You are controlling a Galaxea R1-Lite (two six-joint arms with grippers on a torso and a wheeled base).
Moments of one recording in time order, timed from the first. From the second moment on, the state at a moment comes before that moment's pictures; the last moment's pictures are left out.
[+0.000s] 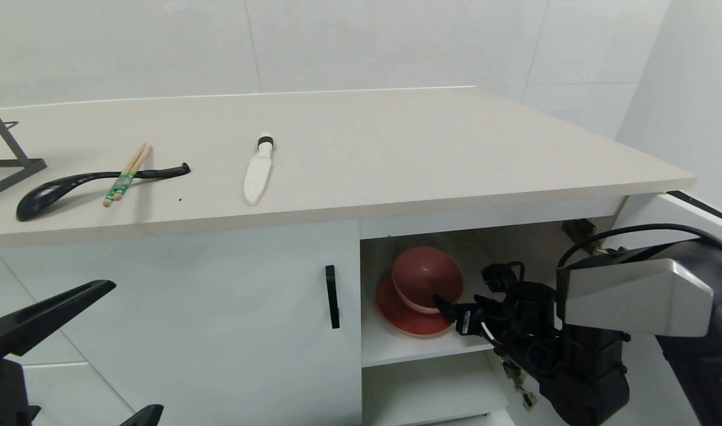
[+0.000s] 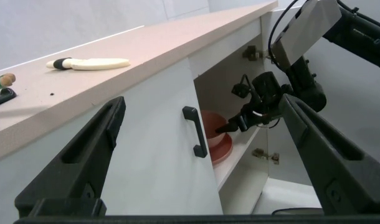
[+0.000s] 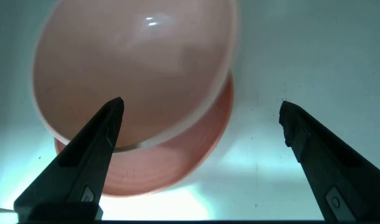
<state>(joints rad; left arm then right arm) -0.58 0.86 0.00 -1.09 -0.28 0.18 0.41 2.51 -0.54 -1.57 -0.04 0.29</state>
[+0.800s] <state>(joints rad) -0.58 0.84 0.00 -1.09 -0.28 0.17 0.43 2.28 -0.41 -1.57 -0.06 0.29</state>
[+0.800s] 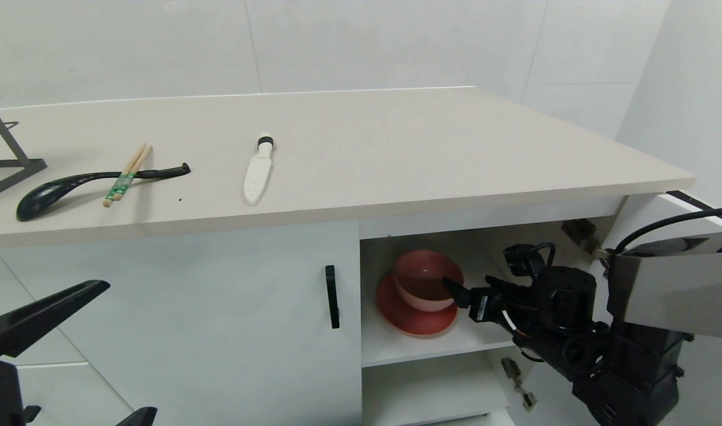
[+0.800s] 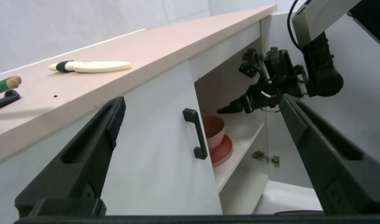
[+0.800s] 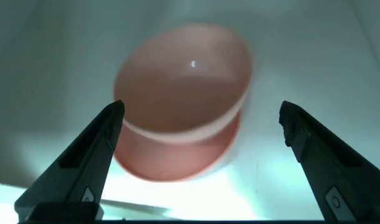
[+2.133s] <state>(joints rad) -0.37 0.53 0.00 -0.64 -0.27 0.10 0.70 1.18 -0.04 -0.83 -0.15 0.24</state>
